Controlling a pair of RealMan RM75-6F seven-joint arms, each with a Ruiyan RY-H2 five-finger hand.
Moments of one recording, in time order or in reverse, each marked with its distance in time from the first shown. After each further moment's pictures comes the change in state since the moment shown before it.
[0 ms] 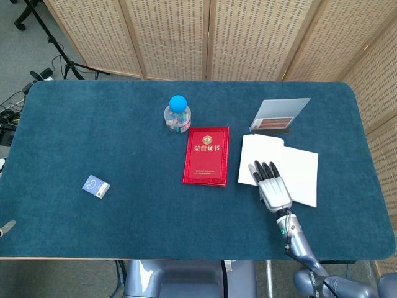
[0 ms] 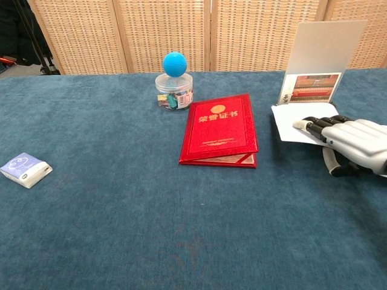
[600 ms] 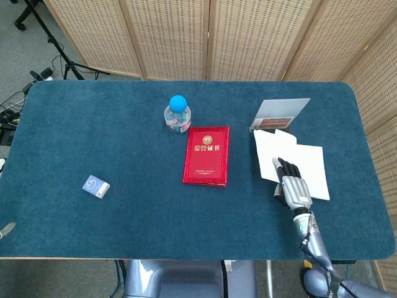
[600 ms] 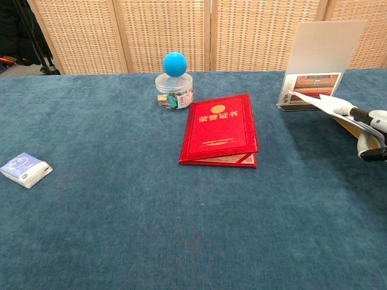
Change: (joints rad) left arm 0.012 0.004 0.011 0.005 0.032 0.025 -0.025; right arm -0.071 0.130 0.094 -0.138 0.159 -0.071 0.370
